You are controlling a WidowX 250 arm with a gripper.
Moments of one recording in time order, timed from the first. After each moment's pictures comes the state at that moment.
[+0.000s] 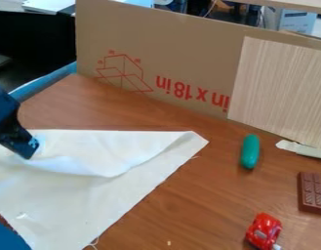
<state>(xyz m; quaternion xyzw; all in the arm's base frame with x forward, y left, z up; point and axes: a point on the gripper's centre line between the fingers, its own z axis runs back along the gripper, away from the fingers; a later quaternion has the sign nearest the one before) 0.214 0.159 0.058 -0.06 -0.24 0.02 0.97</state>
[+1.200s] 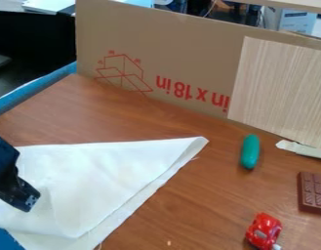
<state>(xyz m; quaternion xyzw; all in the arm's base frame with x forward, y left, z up) 0.166 0.112 0.043 -0.03 -0.22 -0.01 0.97</state>
